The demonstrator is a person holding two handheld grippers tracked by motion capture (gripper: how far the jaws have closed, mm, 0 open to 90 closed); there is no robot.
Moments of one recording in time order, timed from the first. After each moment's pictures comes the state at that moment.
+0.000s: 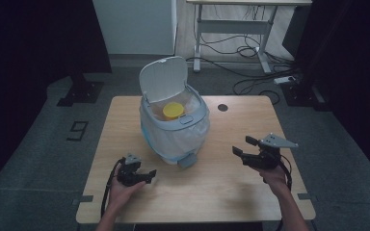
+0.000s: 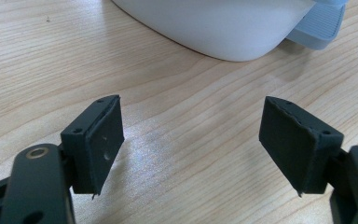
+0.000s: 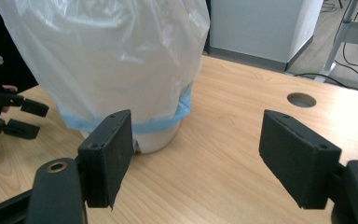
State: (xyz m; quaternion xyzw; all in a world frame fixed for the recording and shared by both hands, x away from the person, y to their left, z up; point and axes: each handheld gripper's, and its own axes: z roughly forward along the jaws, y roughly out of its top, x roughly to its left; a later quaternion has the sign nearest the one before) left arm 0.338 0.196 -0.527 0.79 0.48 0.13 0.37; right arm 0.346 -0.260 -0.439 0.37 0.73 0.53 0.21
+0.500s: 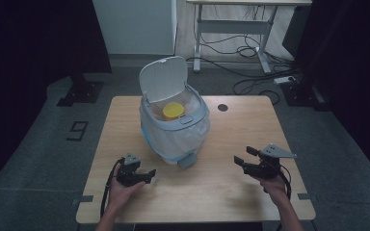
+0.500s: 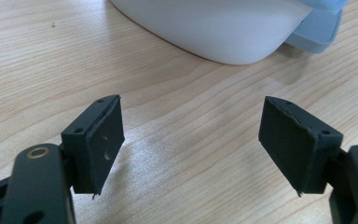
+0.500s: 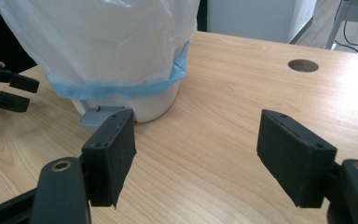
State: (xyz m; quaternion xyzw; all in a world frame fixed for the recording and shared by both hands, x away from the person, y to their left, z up) left arm 0.336 0.197 -0.525 0.78 0.48 0.14 0.37; right arm 0.335 -0.270 -0.477 0.39 0.73 0.52 0.20
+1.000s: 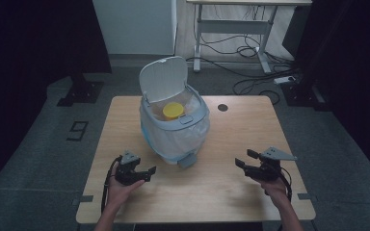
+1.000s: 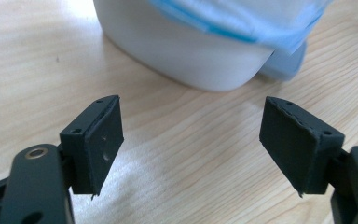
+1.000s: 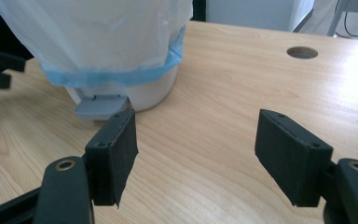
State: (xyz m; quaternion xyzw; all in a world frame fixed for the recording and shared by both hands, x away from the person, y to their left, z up) left arm 0.331 0.198 -0.502 0.77 0.46 0.15 0.41; right arm 0.333 -0.275 -0.488 0.40 0.73 0.52 0.19
